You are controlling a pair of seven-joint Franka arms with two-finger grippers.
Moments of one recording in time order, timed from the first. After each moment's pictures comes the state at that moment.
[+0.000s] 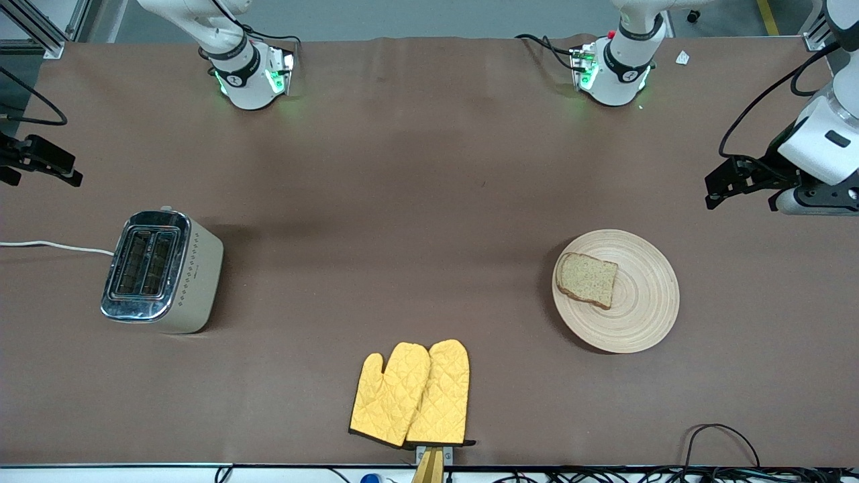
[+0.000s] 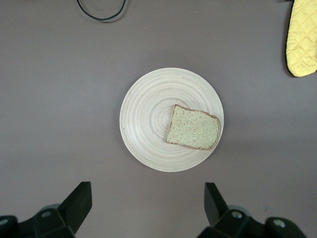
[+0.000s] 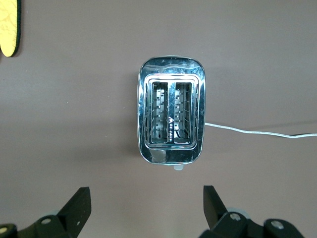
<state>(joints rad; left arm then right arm) 0.08 0.04 -0.22 -1.55 0.02 1.68 -0.08 -0.03 0.01 -0.05 -1.52 -0.01 1.53 -0.05</state>
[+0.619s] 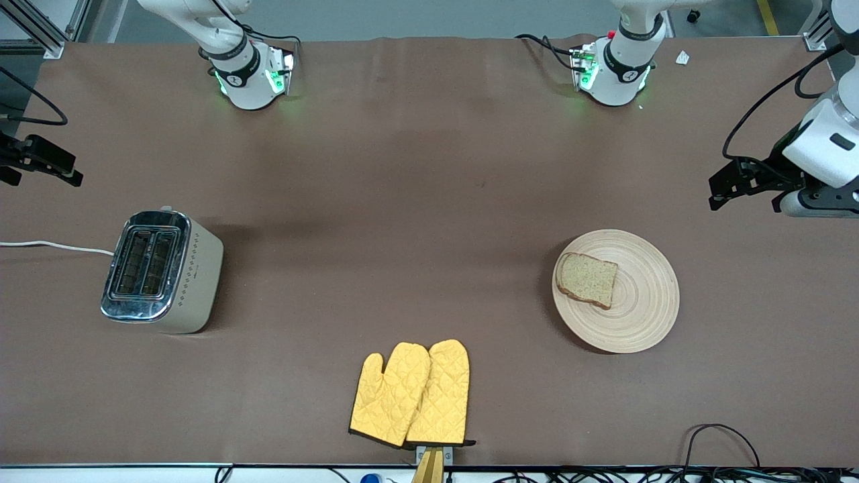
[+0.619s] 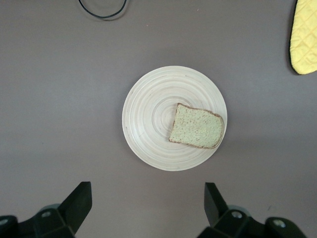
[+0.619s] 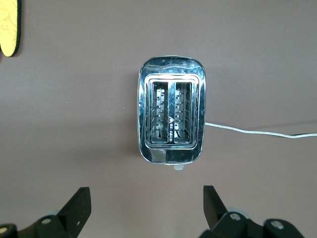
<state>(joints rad) 0.09 0.06 -0.21 -1.55 0.02 1.68 -0.05 -0.03 0.01 -0.05 -1.52 -0.01 1.53 -0.05</state>
